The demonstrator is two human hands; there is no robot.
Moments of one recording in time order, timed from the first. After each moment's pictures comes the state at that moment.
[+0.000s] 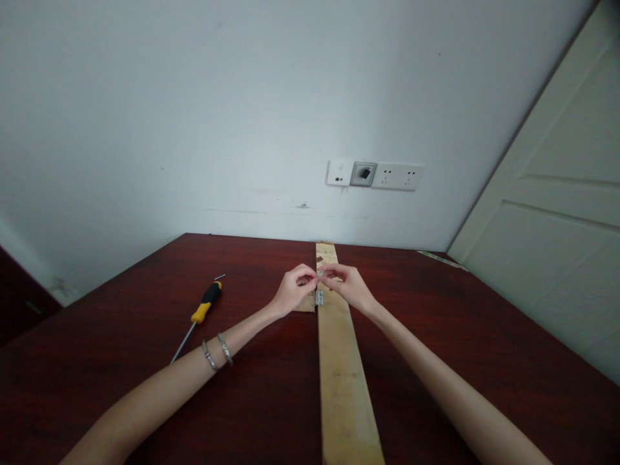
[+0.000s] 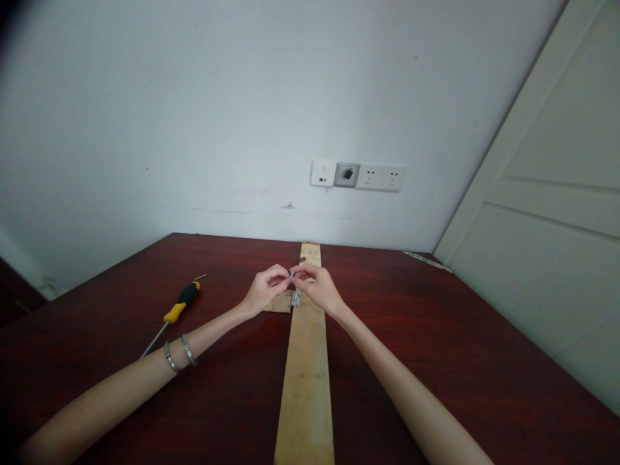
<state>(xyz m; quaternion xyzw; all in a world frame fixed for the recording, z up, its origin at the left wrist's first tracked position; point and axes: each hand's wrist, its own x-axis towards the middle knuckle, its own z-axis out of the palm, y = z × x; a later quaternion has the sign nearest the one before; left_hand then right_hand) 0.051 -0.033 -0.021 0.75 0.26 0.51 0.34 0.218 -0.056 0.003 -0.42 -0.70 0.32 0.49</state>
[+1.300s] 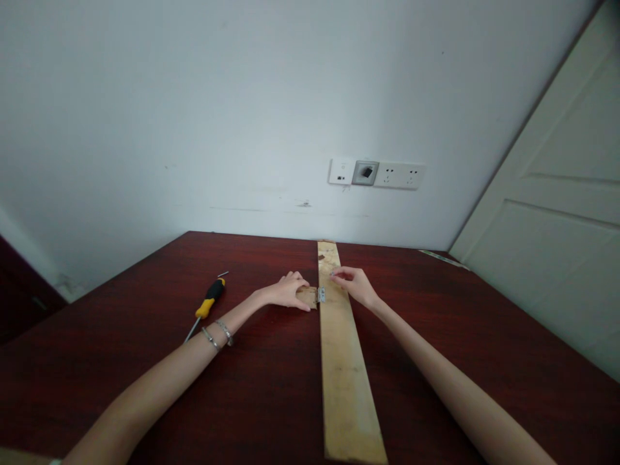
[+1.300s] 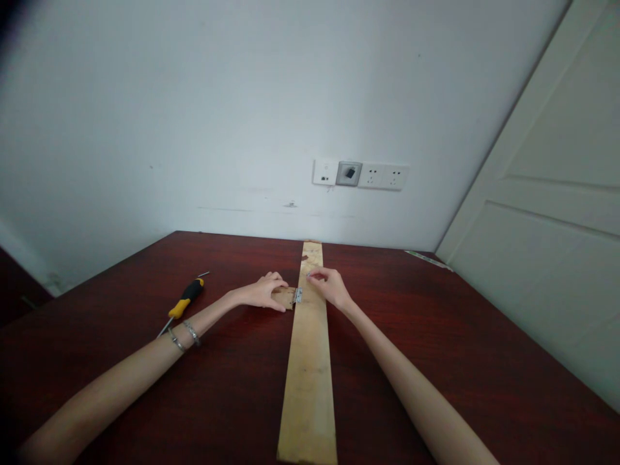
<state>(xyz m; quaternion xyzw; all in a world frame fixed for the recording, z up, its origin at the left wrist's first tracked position) 0.016 -0.002 -0.035 0.91 0.37 0.08 0.17 0.248 -0.027 -0.039 -0.48 -0.68 0.29 0.48</state>
